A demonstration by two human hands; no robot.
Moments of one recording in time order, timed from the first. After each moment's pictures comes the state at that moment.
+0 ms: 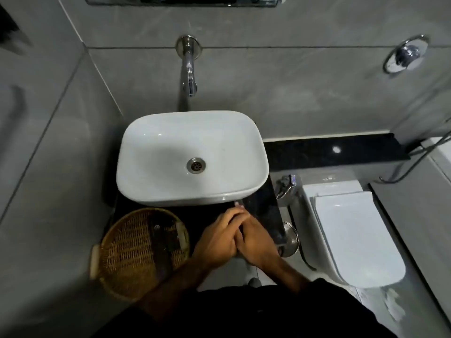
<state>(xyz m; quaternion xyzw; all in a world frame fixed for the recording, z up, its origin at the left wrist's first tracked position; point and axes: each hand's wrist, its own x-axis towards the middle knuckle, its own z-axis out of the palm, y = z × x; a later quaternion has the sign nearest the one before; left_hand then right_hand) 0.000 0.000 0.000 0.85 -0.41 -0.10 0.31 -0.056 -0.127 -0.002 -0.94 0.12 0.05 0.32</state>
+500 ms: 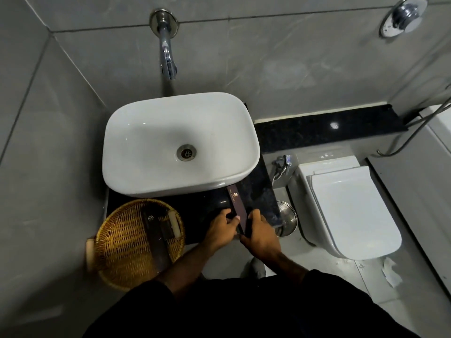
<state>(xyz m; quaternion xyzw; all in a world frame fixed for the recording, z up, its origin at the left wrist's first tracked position) -0.005 -0.040 -0.049 0.79 0.02 -0.41 0.44 -0.088 -0.147 -0.041 -0.89 0.28 0.15 0.32</state>
